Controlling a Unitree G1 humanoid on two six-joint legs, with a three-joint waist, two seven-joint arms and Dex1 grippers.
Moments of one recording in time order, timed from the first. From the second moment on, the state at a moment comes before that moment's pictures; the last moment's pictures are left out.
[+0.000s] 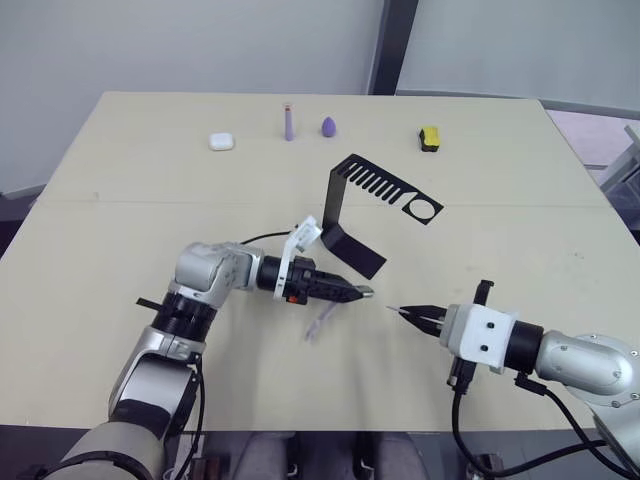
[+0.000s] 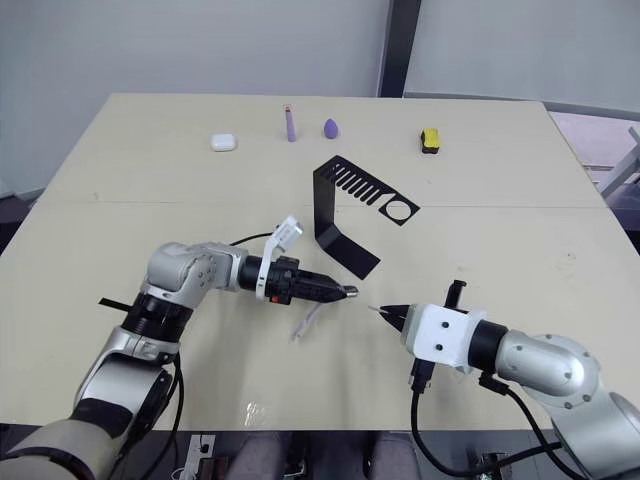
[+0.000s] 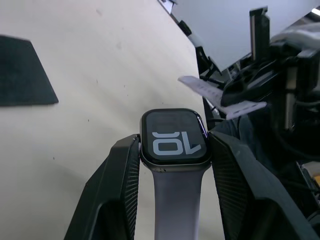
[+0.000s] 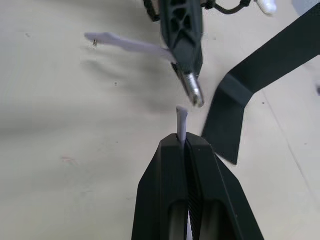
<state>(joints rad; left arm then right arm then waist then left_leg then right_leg) -0.84 0.37 -0.19 0.24 -0.52 1.12 -1.10 0.07 -0.92 0.00 -0.75 0.12 0.25 0.71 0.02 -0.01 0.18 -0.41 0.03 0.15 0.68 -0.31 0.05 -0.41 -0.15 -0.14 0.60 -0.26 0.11</state>
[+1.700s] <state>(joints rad) -0.83 0.35 -0.17 0.24 -0.55 1.10 -1.05 -0.03 -0.78 0.06 -0.63 -0.05 0.16 0.69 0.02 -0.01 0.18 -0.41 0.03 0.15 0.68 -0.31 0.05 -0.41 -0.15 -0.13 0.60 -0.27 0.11</state>
